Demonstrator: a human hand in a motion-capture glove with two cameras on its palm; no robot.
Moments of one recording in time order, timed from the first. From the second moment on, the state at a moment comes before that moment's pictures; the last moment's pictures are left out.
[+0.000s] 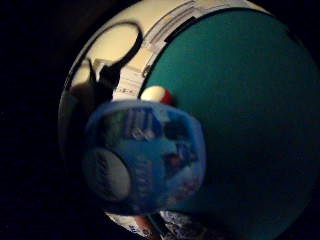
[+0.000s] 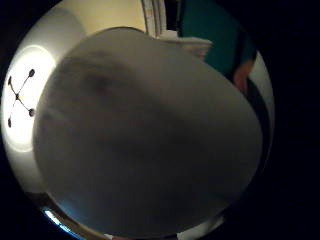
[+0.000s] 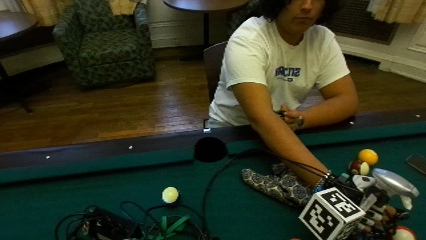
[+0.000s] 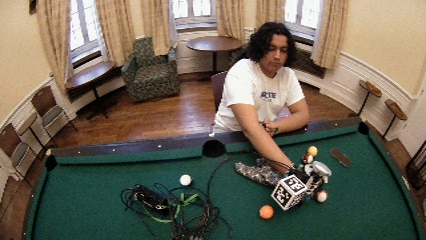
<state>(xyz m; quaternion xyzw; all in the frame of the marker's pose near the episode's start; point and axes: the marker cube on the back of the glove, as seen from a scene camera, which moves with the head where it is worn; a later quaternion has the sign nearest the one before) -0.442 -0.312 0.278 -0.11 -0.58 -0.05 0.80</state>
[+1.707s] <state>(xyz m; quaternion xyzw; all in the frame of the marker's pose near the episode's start) -0.287 -0.076 0.128 -0.06 -0.14 -0.29 0.95</state>
